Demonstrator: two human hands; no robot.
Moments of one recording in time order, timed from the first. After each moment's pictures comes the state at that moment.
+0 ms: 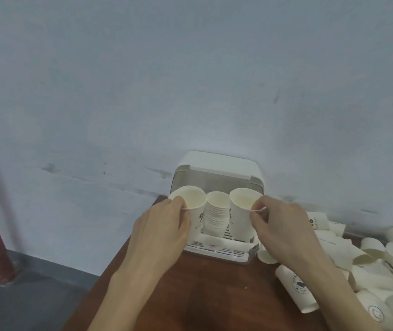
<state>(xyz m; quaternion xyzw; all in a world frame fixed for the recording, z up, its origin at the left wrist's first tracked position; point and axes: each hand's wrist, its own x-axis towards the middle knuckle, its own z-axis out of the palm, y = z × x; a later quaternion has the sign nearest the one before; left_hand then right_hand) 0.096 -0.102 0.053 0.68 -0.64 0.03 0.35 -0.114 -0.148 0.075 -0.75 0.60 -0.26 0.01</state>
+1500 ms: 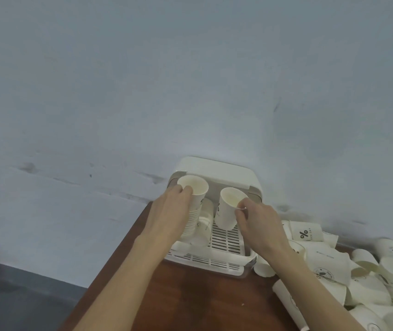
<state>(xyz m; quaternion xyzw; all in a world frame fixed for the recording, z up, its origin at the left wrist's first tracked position) 0.112 -0.217 0.025 0.63 -0.70 0.12 0.30 -0.096 -0.237 0.033 -0.77 0.58 -0.26 -0.09</state>
